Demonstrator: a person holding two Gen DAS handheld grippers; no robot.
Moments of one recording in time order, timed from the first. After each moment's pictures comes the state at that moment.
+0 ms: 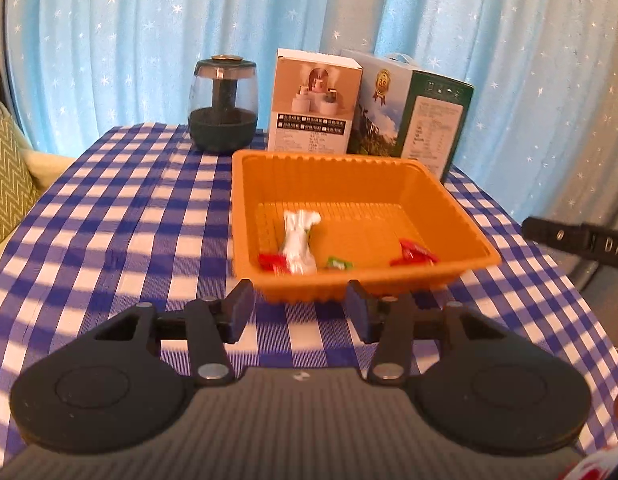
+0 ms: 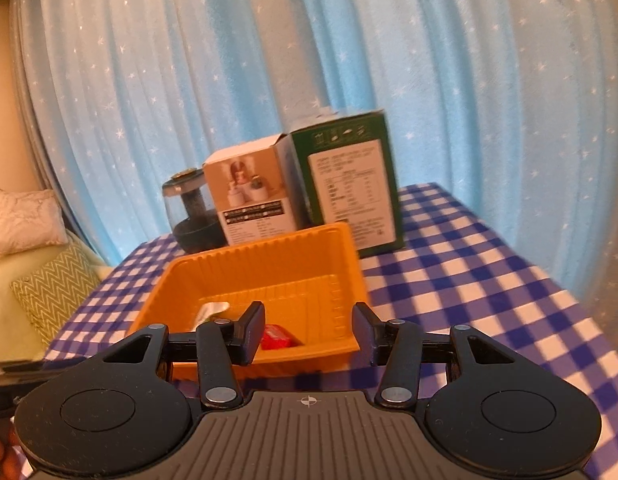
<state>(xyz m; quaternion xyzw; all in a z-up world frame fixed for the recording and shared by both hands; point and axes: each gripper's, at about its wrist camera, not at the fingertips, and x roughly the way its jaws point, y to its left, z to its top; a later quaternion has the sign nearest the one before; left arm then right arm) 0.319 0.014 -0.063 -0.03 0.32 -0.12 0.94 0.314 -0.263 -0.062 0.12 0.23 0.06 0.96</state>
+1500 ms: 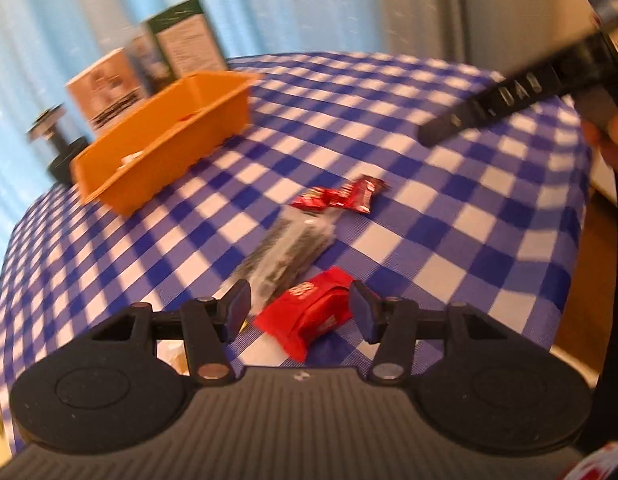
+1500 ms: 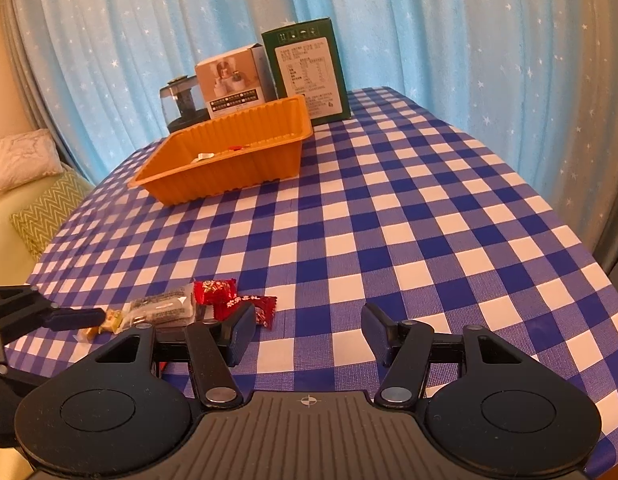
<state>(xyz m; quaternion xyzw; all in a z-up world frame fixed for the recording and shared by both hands) 0.139 -0.051 -0.120 0.28 0.31 -0.32 0.85 0.142 -0.277 -0.119 0.12 0.34 0.04 0.93</state>
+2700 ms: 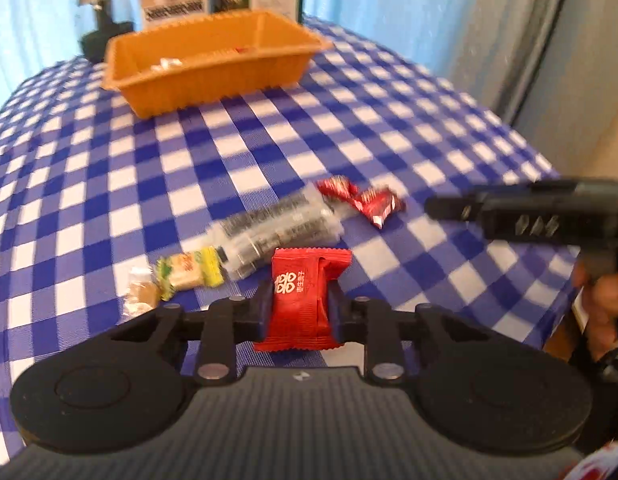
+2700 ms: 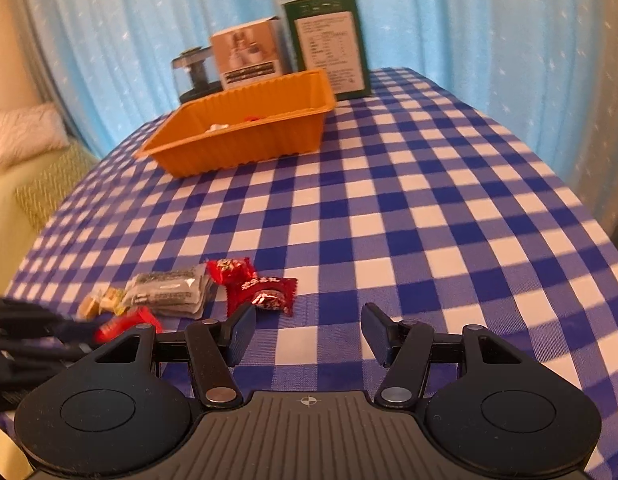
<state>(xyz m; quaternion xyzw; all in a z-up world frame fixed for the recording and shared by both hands) 0.166 -0.032 -0.109 0.07 0.42 -0.24 0.87 0.157 -0.251 -0.131 0.09 0.36 0.07 0.93</state>
